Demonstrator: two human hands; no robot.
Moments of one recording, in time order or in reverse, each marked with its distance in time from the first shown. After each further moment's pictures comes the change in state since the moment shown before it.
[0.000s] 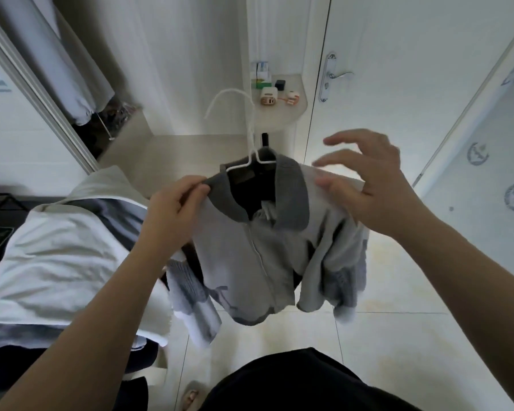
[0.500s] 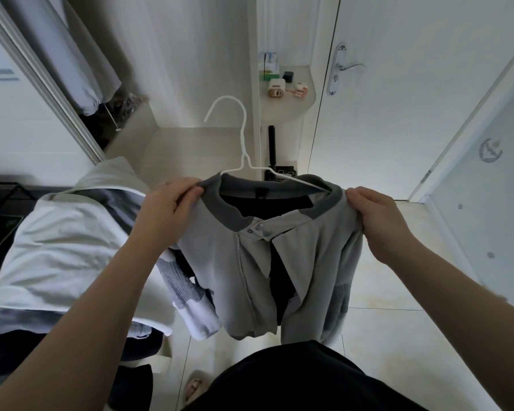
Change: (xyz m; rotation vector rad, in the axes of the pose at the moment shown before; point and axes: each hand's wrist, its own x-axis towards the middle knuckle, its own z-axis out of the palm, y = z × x) left_hand -0.006 -0.033 -0.009 0.216 -0.095 0.050; right_hand -0.045 0.049 0.061 0.871 0.089 0.814
